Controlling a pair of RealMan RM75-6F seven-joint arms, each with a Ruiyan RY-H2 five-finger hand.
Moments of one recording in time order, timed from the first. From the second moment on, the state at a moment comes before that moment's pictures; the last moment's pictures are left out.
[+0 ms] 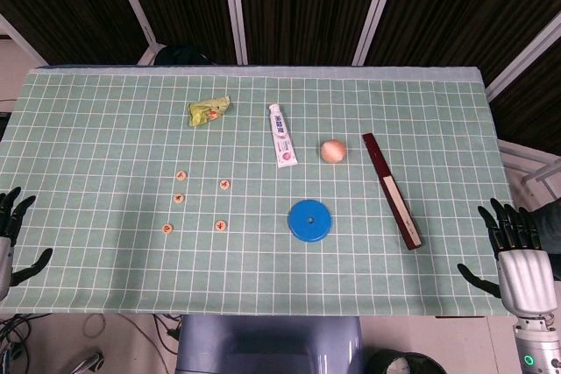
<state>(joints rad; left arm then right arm) -0.05 -1.11 -0.06 -1.69 1.51 1.57 0.13 0.03 -1.22 0.08 -1.55 -1.62 1.65 -0.11</state>
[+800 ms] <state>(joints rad) -0.05 -1.10 -0.06 -1.68 1.50 1.56 0.11 0.03 -1.22 0.08 -1.55 -1.62 1.65 -0.11</state>
